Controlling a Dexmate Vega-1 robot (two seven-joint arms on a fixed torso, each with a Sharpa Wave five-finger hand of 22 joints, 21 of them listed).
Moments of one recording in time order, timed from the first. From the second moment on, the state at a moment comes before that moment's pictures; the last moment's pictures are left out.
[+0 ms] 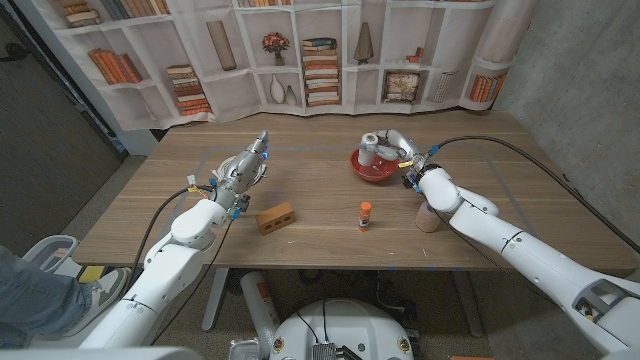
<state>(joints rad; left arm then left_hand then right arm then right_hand) 1.21 0.51 0.10 -1.78 -0.39 -0.08 -0.05 0.40 0.05 -0.09 0.09 0.41 -0.11 0.06 0.20 0.18 -0.14 0.01 0.21 0.19 -0.17 0.03 0.19 0.18 -0.17 -0.03 0.20 0.18 -0.75 -0.63 -0.62 -1.52 -0.20 0.10 -0.23 0.70 0.08 0.22 -0.13 0.23 0.63 0.04 0.21 0.19 0.75 -0.04 0.28 0.19 0.60 -0.06 0.18 0.20 0.63 -0.06 0.24 0.19</state>
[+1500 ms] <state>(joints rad) 1.17 0.50 0.12 -1.76 -0.38 -0.05 -0.06 0.41 0.06 -0.09 0.10 0.41 -0.11 0.06 0.20 0.18 -0.14 0.01 0.21 0.19 -0.17 0.03 0.19 0.18 -0.17 -0.03 0.20 0.18 -0.73 -0.64 -0.65 -1.50 -0.21 0.02 -0.20 0.73 0.08 0.20 -0.13 0.23 0.57 -0.02 0.18 0.19 0.62 -0.04 0.22 0.19 0.45 -0.05 0.17 0.19 0.47 -0.05 0.19 0.19</state>
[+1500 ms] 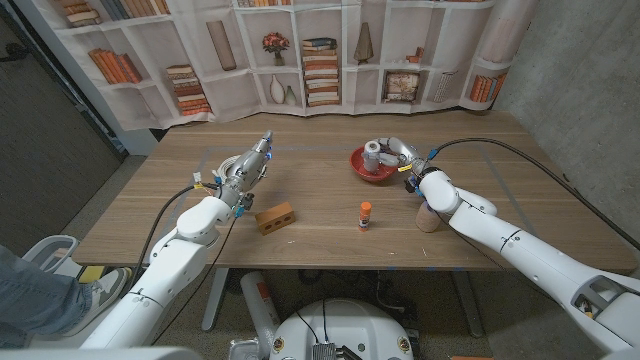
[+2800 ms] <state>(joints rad) 1.16 0.49 0.12 -1.74 -0.38 -0.04 -0.06 0.41 0.06 -0.10 0.10 0.41 -0.11 0.05 0.20 0.18 -0.14 0.01 0.21 0.19 -0.17 0.03 0.19 0.18 -0.17 -0.03 0.20 0.18 -0.71 -0.66 -0.67 -1.53 -0.22 -0.07 -0.14 0.65 0.02 0.15 -0.10 0.28 0.45 -0.11 0.18 0.19 0.42 0.00 0.19 0.19 0.23 0.02 0.17 0.19 0.26 0.03 0.18 0.19</state>
